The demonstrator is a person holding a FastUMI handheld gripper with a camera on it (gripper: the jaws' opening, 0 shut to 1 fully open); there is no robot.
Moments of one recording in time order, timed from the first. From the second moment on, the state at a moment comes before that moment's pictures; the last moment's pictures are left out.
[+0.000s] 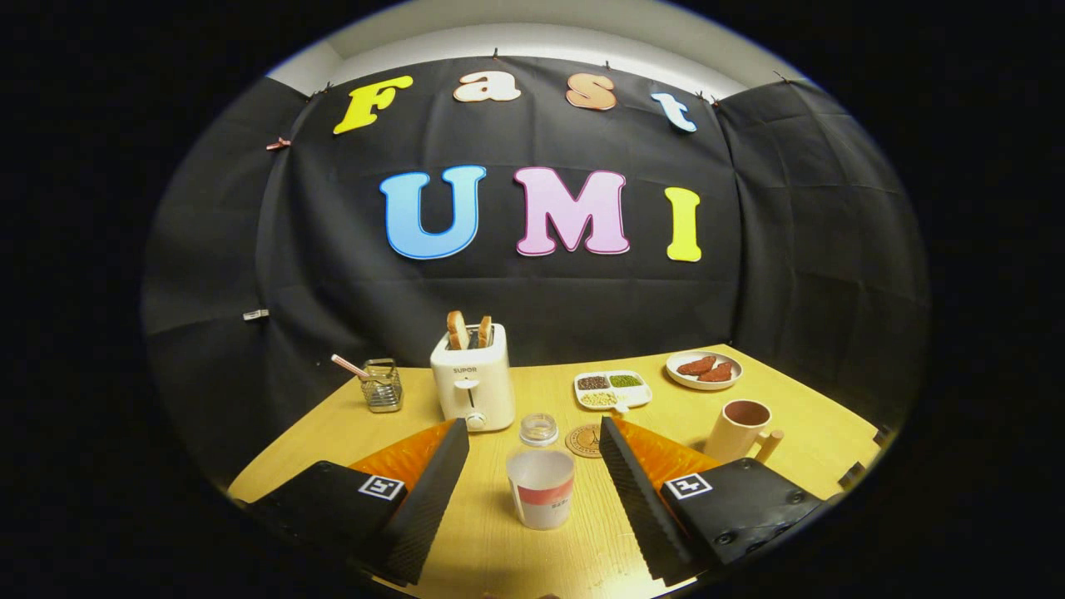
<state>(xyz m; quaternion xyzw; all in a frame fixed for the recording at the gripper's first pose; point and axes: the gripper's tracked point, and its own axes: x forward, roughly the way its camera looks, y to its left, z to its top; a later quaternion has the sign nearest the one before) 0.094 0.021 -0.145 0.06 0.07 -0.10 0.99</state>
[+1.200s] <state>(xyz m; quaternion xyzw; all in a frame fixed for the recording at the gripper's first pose) 0.155 0.005 -0.248 0.00 0.11 -0.17 0.98</state>
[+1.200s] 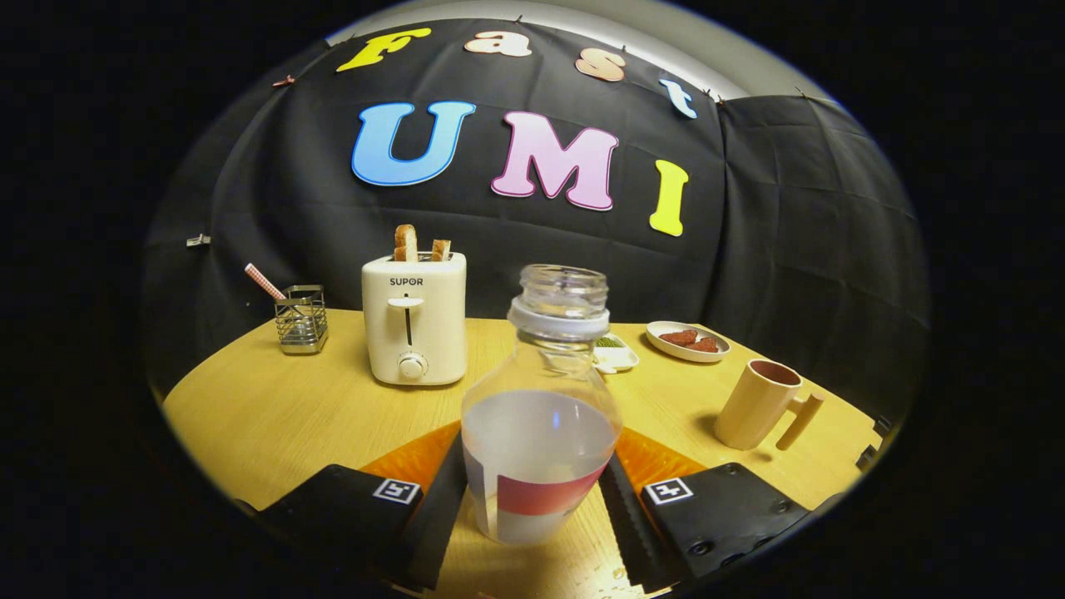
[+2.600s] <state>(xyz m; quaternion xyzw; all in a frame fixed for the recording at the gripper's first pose) 0.134 -0.042 -0.142 0.27 0.12 -0.12 0.95</state>
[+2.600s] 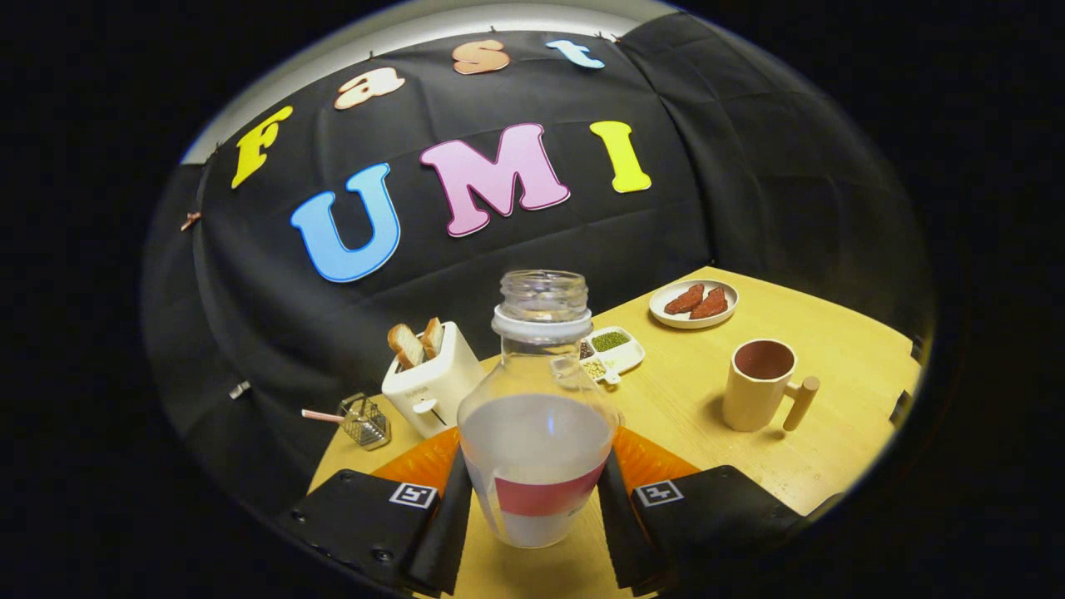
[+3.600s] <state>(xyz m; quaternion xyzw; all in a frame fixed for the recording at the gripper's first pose) 0.157 -0.131 -0.176 0.62 0.15 -0.16 0.75</state>
